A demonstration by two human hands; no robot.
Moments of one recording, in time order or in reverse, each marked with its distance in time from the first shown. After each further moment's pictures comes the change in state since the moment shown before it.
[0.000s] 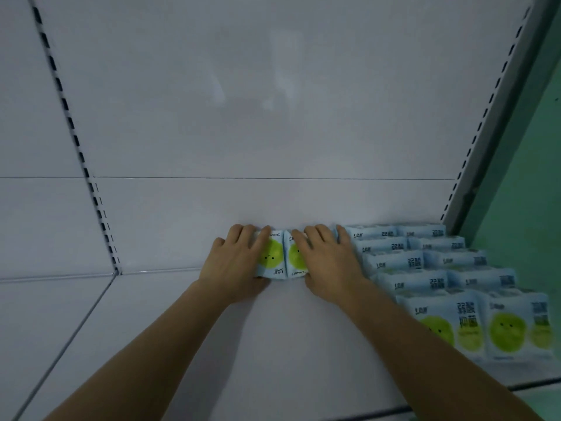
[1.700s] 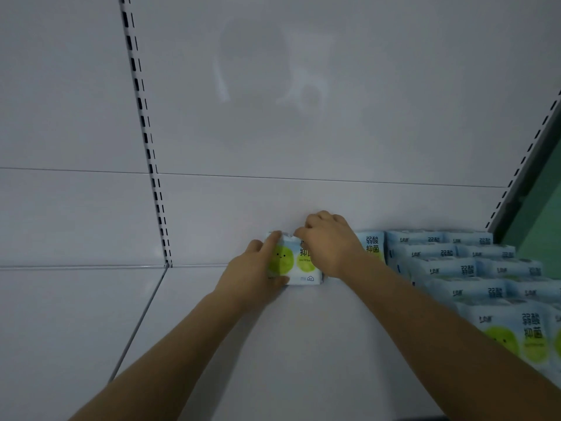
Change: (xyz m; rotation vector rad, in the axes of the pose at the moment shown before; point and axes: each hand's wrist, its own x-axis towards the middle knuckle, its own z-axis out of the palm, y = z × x) left_hand -0.042 -0.041 -0.018 -0.562 -0.125 -0.259; right_hand 0.064 -0.062 -0.052 0.111 -0.115 -0.133
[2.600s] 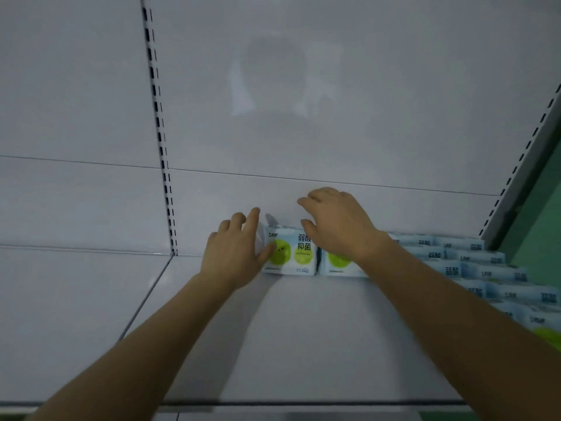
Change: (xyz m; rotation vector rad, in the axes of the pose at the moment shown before) left_hand -0.013 0.009 -0.028 0.332 0.275 -0.035; right_hand -0.019 0.021 -0.047 0.040 0.158 -0.022
